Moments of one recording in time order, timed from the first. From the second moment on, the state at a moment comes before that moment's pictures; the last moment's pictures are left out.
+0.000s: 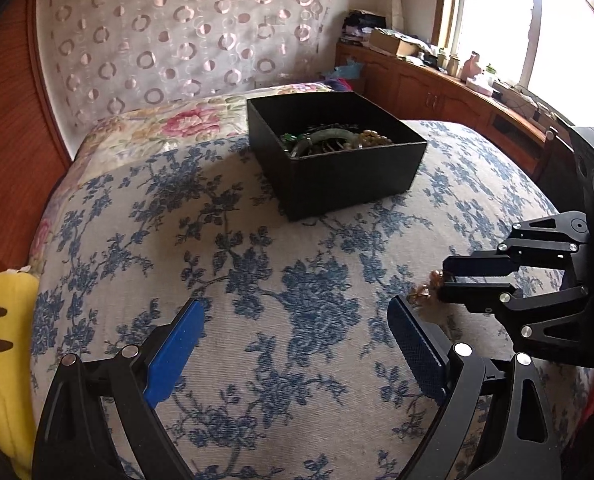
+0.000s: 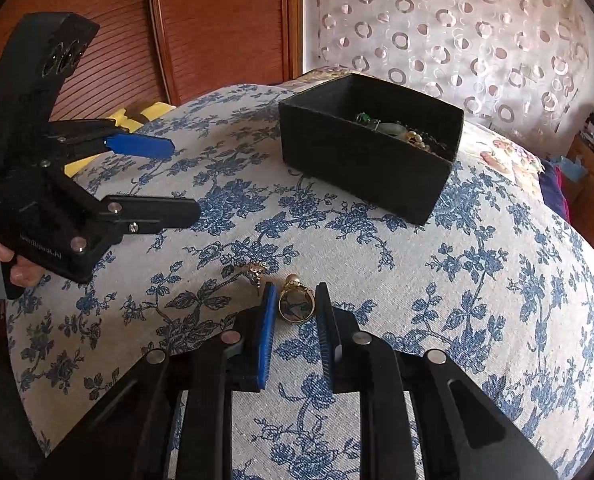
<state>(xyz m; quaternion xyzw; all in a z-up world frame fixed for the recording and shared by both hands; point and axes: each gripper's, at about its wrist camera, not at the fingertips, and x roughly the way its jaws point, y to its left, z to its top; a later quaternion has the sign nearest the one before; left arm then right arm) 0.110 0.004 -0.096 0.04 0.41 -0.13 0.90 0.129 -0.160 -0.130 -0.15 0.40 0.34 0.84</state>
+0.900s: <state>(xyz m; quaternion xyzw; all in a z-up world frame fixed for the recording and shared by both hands) 0.115 -0.063 -0.110 0.08 0.43 -0.20 0.88 0.133 -0.215 -0.120 -0.10 0.39 0.30 0.86</state>
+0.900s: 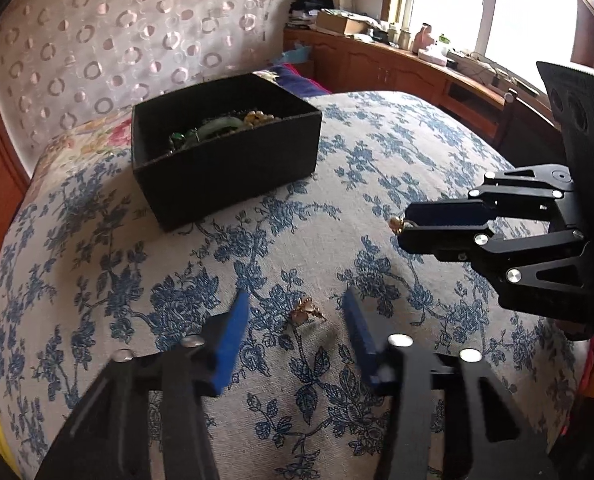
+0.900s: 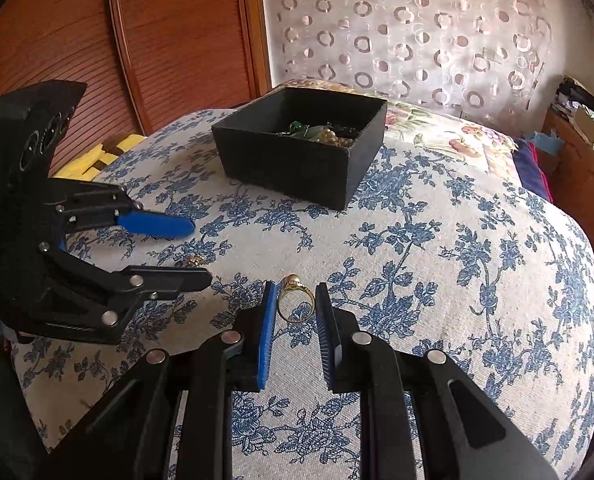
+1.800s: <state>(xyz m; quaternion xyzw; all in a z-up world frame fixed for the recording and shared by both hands) 0.161 -0.029 -0.055 0.04 0.37 -0.15 0.92 0.204 -0.179 -0.067 -0.10 0.33 0.32 0.88</state>
